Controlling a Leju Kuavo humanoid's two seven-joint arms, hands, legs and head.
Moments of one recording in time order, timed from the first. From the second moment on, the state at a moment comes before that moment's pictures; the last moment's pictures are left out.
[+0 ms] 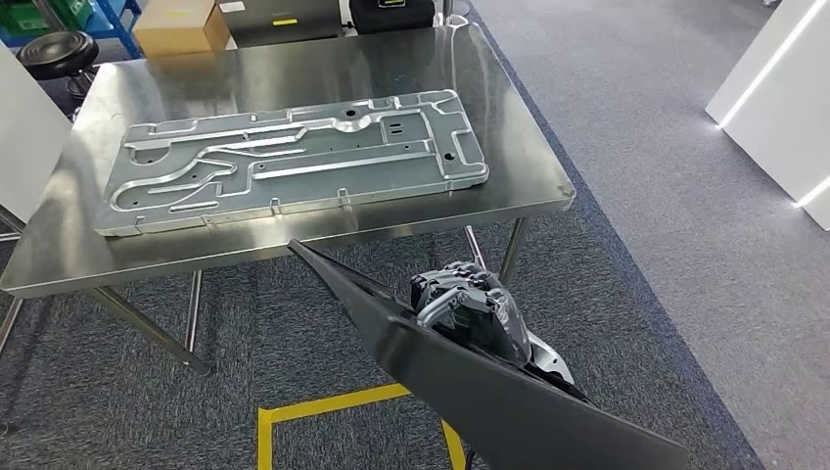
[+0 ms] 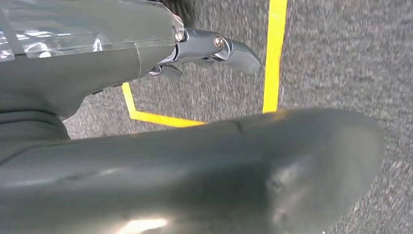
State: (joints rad) left arm -0.11 -0.07 1.25 -0.23 0.60 -0.05 -0.29; right arm -0.23 -0.02 0.59 -1.84 0.13 0.11 -0.66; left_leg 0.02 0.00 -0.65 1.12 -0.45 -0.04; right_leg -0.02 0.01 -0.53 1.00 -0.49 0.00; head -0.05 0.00
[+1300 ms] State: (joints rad) left arm -0.11 -0.06 1.24 -0.23 0.60 -0.05 -0.31; right arm -0.27 -0.03 0.56 -1.87 0.13 0.00 -0.68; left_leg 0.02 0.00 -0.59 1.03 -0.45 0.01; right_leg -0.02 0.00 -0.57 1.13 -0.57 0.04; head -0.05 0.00
